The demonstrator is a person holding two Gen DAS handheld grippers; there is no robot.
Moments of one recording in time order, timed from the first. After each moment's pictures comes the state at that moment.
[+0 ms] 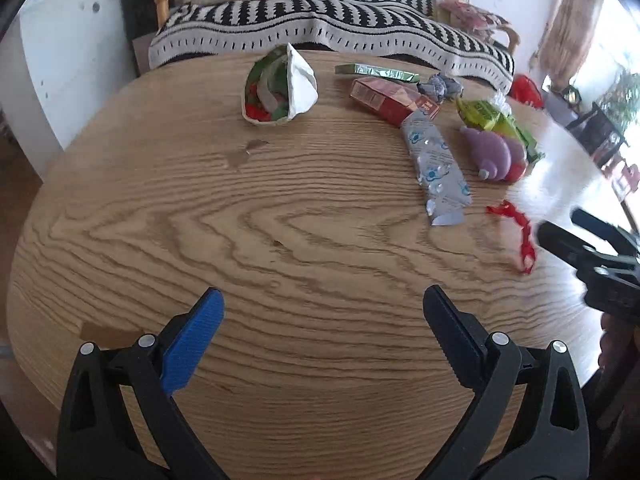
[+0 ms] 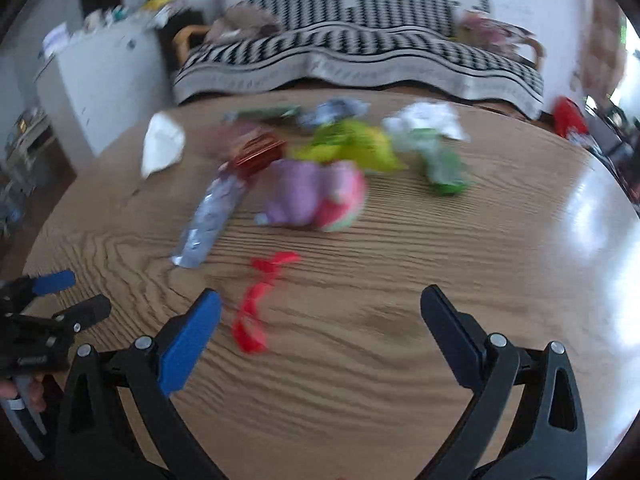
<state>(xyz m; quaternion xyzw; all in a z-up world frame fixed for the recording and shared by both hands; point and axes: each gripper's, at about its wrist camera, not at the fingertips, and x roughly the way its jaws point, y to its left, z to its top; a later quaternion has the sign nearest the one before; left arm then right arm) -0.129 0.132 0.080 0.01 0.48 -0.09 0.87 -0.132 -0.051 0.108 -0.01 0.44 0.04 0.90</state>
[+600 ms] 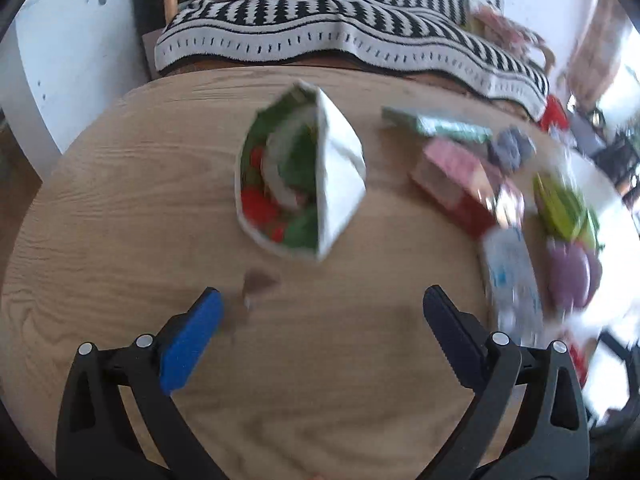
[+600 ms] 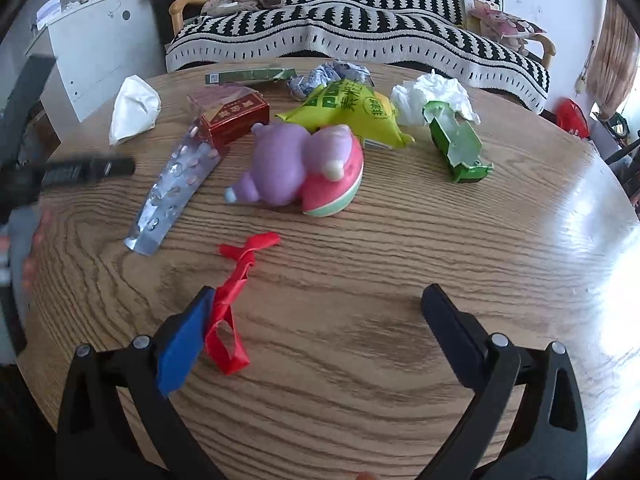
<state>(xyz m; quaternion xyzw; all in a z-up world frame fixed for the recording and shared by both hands) 0.003 0.130 0.066 -0.03 0.48 -0.05 0.87 -0.119 -0.070 0.086 -0.01 0.47 0.03 0.88</state>
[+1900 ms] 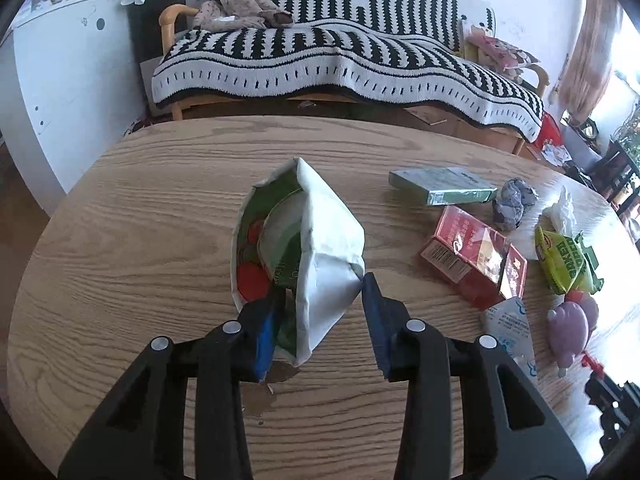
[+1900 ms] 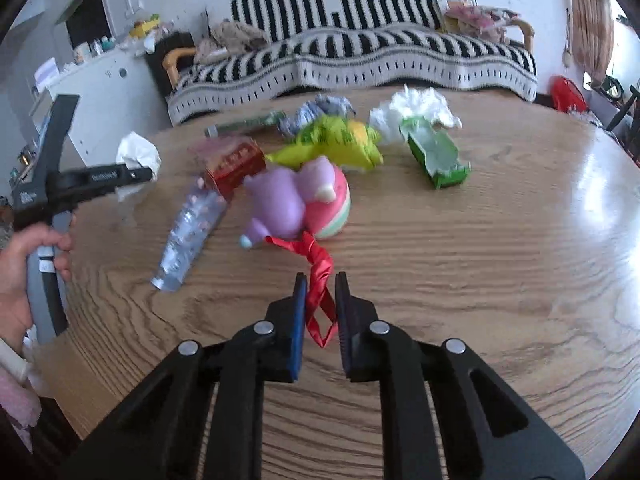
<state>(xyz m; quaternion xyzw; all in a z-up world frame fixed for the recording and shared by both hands) 0.028 0.138 0.088 -0.02 0.43 -0.06 0.90 -0.141 -0.088 0.109 0.07 0.40 0.04 0.91</state>
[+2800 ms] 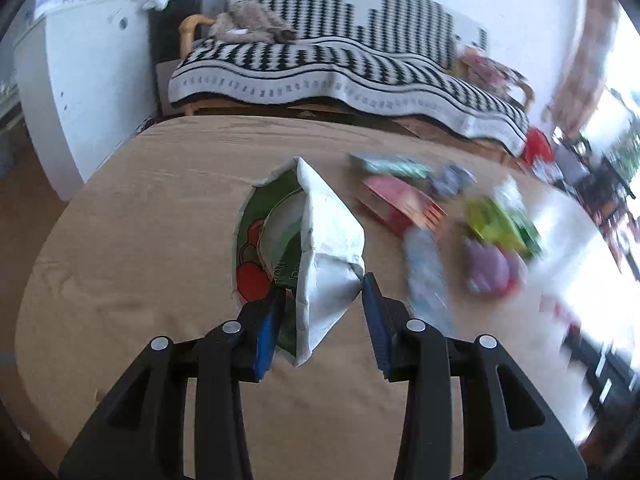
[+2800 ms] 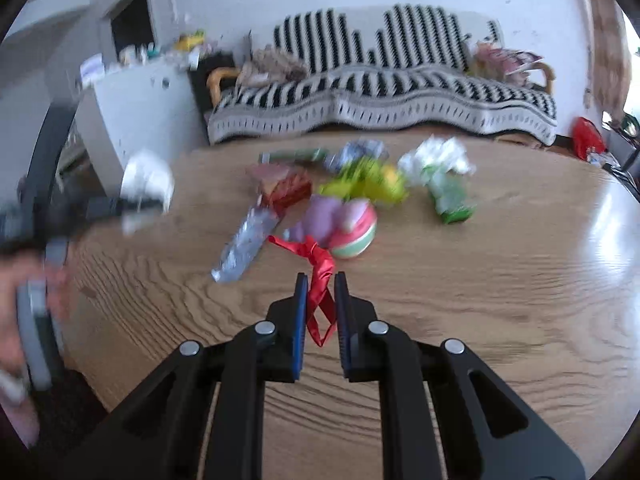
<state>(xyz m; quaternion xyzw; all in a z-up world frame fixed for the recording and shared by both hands) -0.097 0.120 0.130 -0.04 0.41 -0.06 0.91 -0.196 -0.098 0.156 0.07 0.33 0.08 0.94</state>
